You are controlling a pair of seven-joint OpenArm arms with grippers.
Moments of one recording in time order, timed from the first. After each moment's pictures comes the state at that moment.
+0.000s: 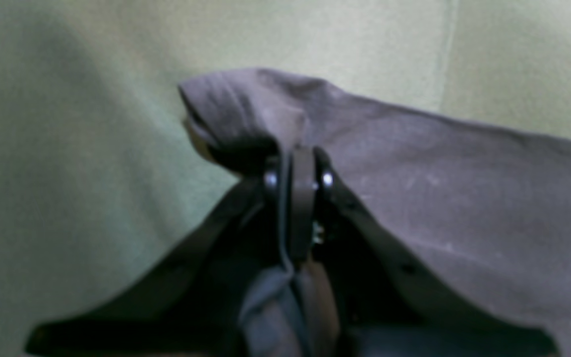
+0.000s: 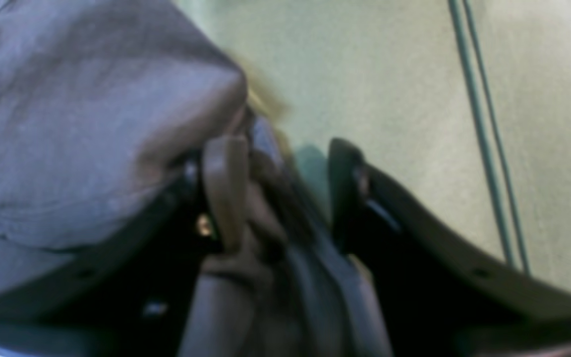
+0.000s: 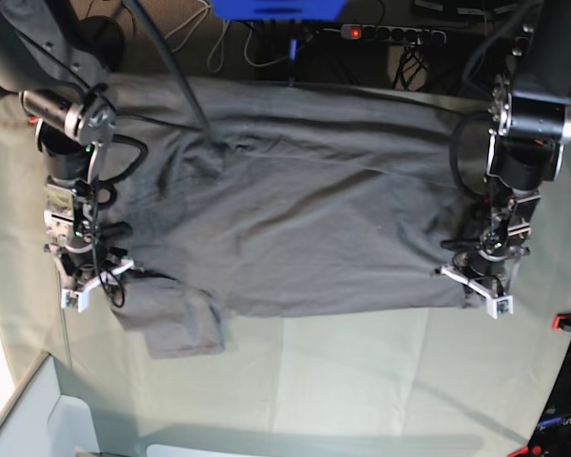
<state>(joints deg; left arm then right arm) -30.8 -17.0 7.5 19.0 -22.2 -6.9 -2.3 27.0 8.9 31.0 24.3 -18.2 14.5 4.3</state>
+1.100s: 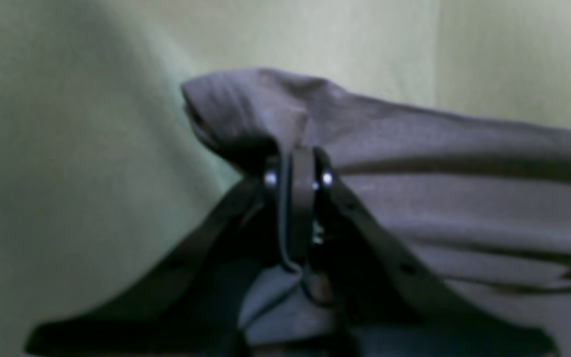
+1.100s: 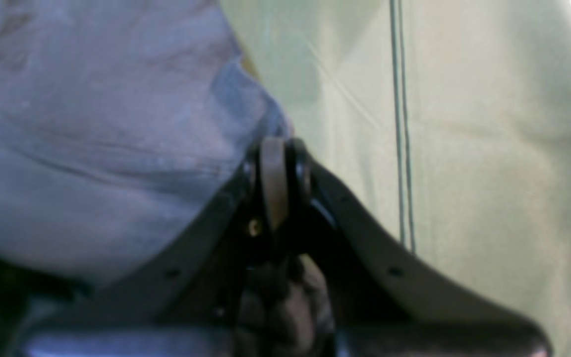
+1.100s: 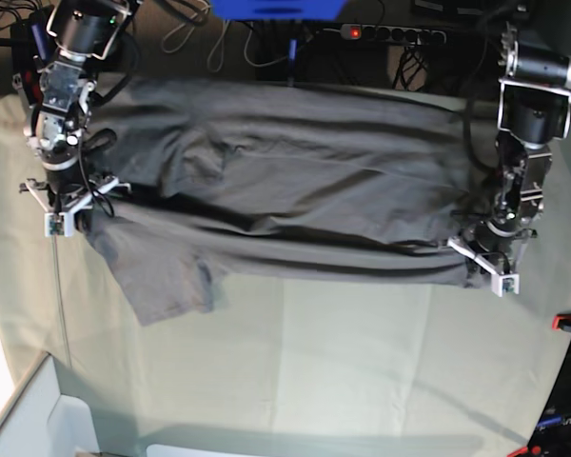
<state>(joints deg) -17.5 -20.6 5.0 40.7 -22.6 -7.7 6.8 -2.4 1.8 33.4 69.2 -18.4 25.5 -1.9</state>
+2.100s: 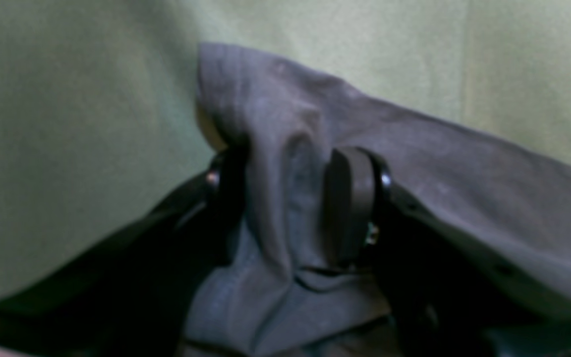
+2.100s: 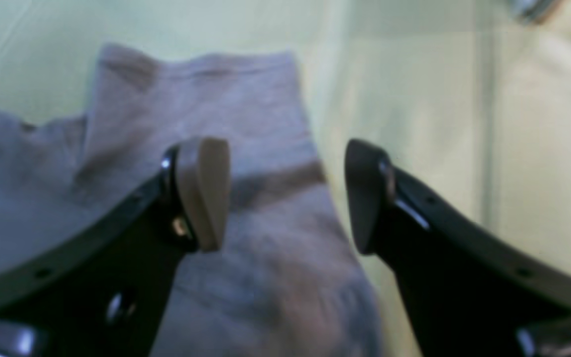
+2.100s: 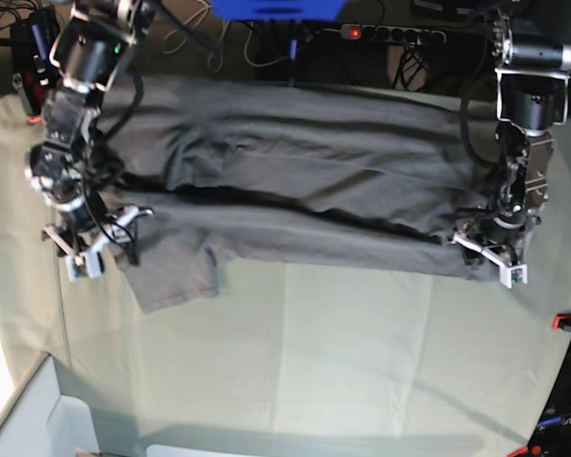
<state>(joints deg) -14.6 -19.6 -0.4 44.0 -22.2 -7.0 11.1 5.6 0.9 32.0 69.7 -19.0 39.0 -7.6</state>
